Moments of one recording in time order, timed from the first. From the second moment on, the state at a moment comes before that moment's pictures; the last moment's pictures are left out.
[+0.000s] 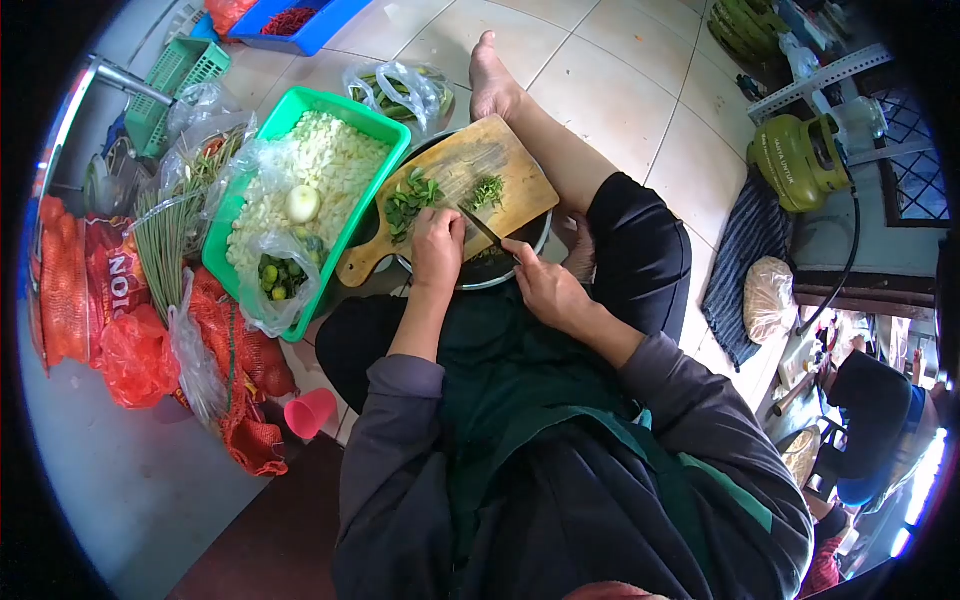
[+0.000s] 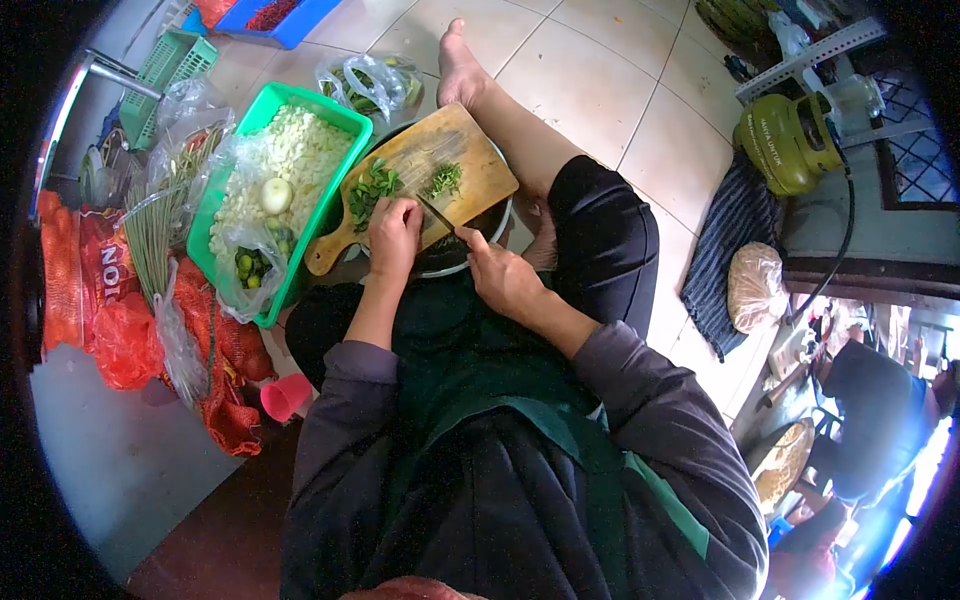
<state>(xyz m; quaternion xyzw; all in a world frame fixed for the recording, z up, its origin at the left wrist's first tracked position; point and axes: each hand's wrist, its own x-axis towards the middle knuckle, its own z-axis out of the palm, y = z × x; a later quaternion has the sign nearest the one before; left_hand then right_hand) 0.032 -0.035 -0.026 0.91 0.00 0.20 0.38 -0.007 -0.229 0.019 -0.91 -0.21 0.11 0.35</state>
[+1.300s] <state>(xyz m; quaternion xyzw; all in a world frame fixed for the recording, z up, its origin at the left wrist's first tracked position) 0.031 -0.035 -0.032 0.89 0.02 0.20 0.40 0.006 -0.229 0.008 -0.91 -0.22 0.09 0.33</state>
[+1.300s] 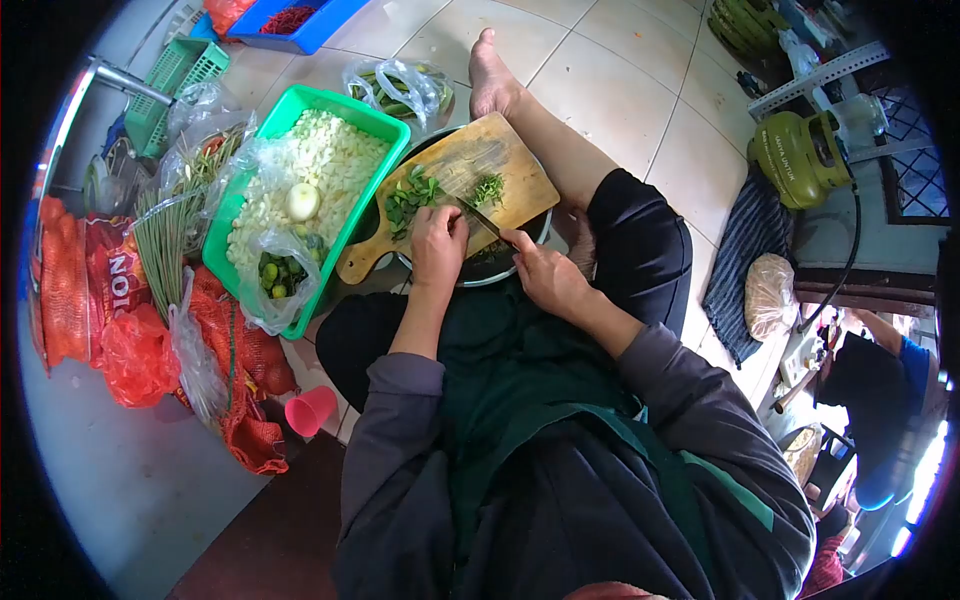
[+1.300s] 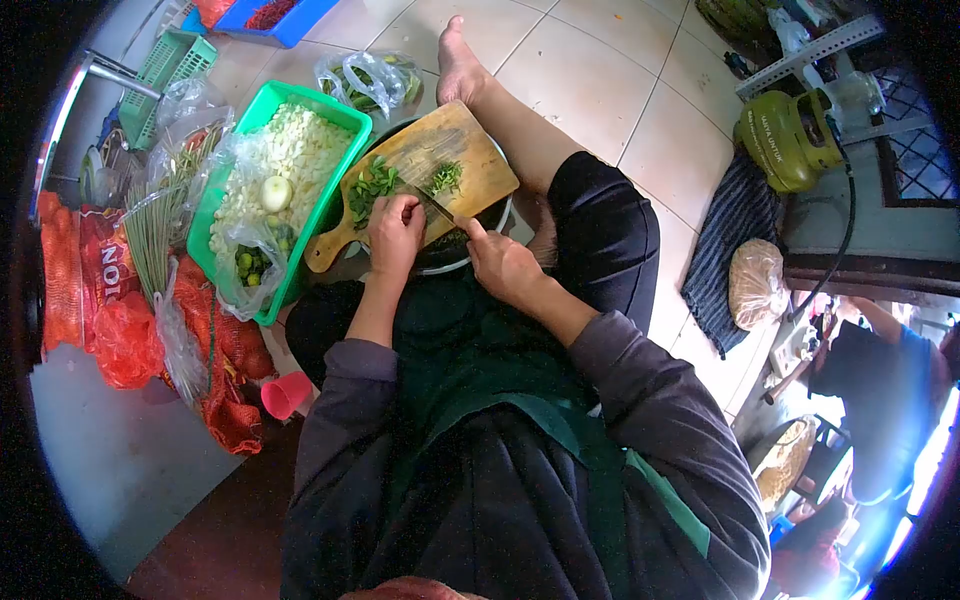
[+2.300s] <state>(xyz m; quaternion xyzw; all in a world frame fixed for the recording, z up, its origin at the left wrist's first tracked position) 0.048 -0.038 -0.023 0.92 0.09 0.13 0.35 0.006 -0.224 -0.002 -0.94 -0.22 0.05 0.25</state>
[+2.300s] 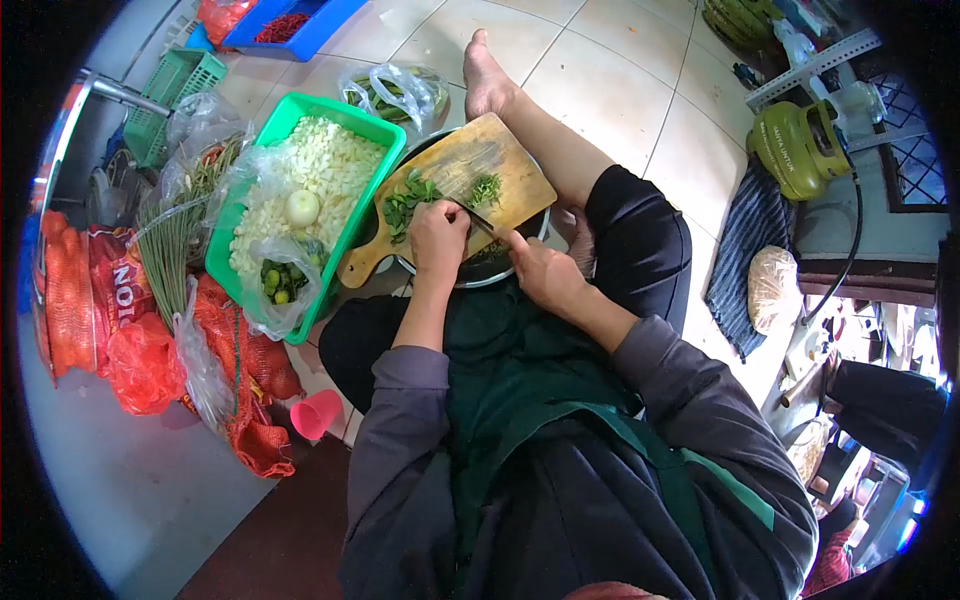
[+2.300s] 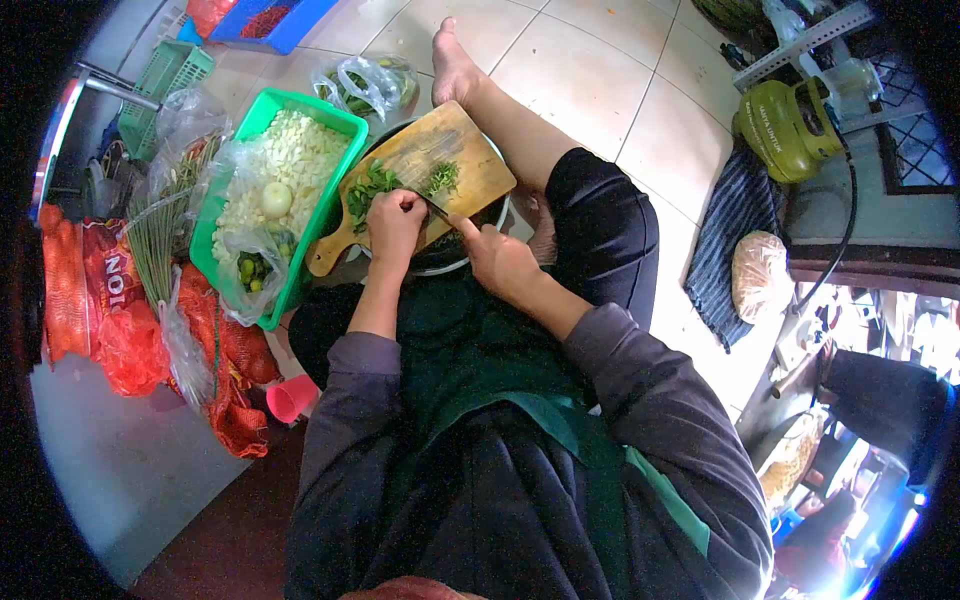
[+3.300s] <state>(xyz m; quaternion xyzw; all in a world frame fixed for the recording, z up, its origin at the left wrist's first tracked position) 0.041 -0.040 -0.027 0.91 0.05 0.16 0.37 0.003 -0.212 -0.018 -0.93 -0.22 0.04 0.30</state>
